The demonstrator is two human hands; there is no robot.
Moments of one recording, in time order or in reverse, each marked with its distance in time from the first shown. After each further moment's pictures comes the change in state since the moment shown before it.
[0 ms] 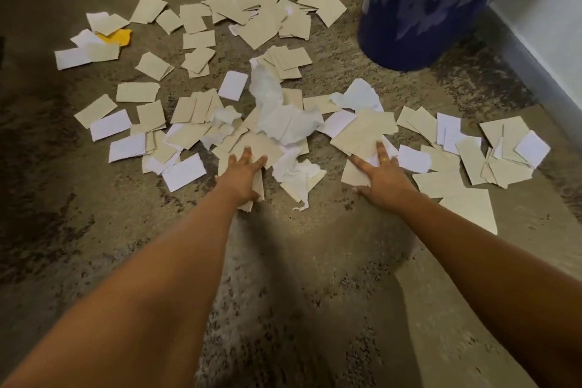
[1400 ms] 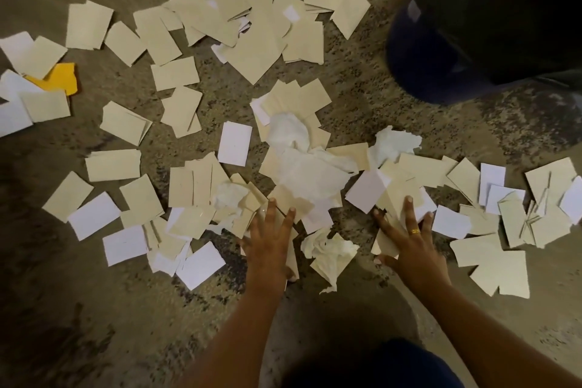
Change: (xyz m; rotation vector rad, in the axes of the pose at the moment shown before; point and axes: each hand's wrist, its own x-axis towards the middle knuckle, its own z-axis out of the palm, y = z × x) left_hand 0.026 0.017 -0.039 0.118 -0.150 -0.008; right_hand 0.019 -0.031 -0.026 0.058 -0.257 0.234
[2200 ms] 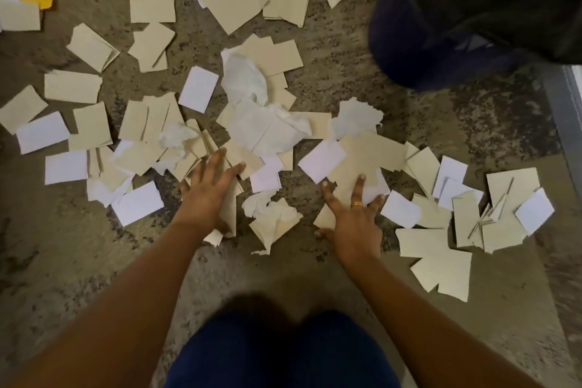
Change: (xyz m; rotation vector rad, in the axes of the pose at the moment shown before) left_hand 0.002 0.004 0.003 -0.170 0.068 -0.109; right_hand 0.002 0.001 -0.003 -0.016 0.072 -0.107
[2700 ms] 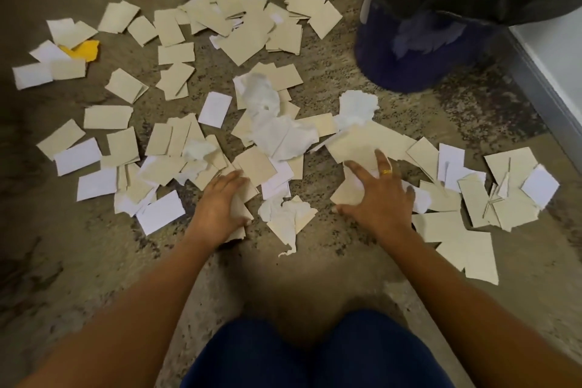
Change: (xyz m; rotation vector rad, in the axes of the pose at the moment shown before) left_hand -0.016 -0.021 0.021 -0.200 0.332 0.187; right_hand -0.008 0.011 -0.013 0.136 0.343 -0.007
